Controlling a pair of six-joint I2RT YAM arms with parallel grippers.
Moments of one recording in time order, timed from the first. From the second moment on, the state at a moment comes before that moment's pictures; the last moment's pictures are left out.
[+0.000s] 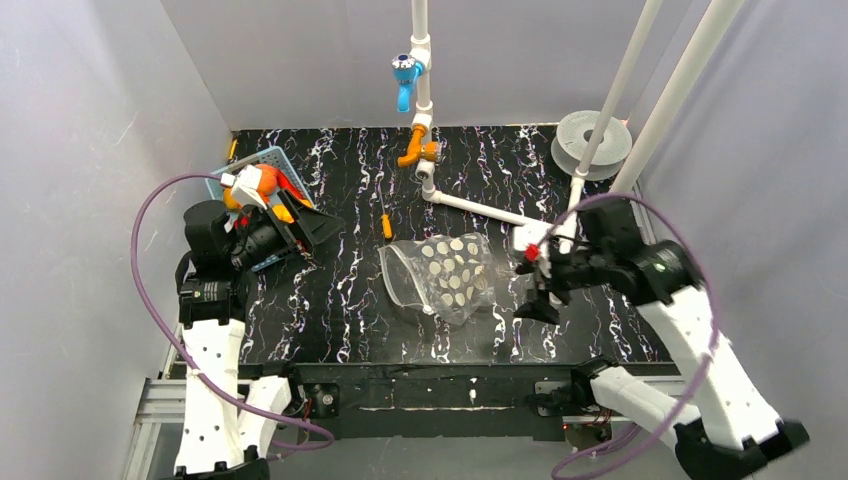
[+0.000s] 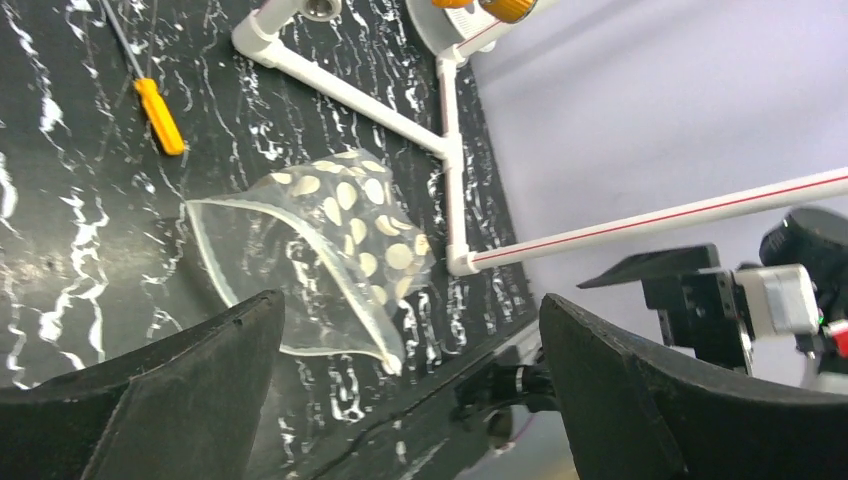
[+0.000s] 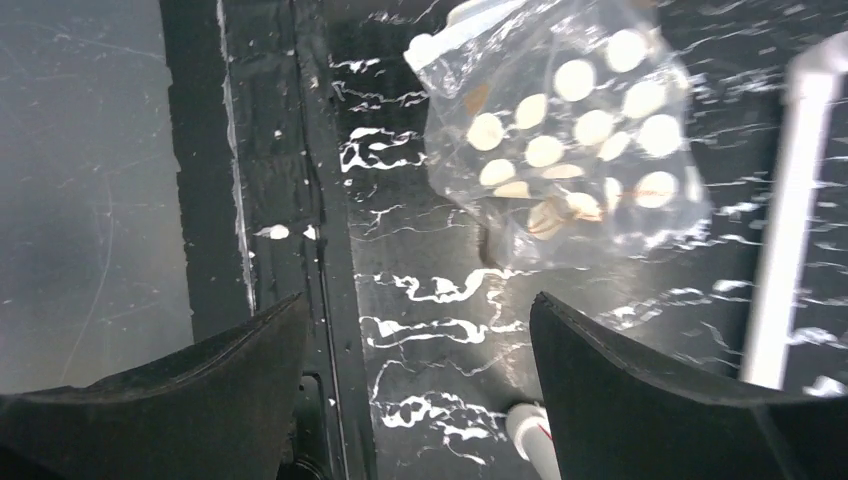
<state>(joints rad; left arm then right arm) 0.11 0.78 1.00 -0.58 0.77 -0.61 0.49 0.94 1.19 -1.19 -0.75 -0.76</state>
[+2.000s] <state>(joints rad) -0.29 0.81 1.55 -1.08 -0.22 -0.07 -0.46 0.65 1.64 -1.08 -0.43 -0.05</state>
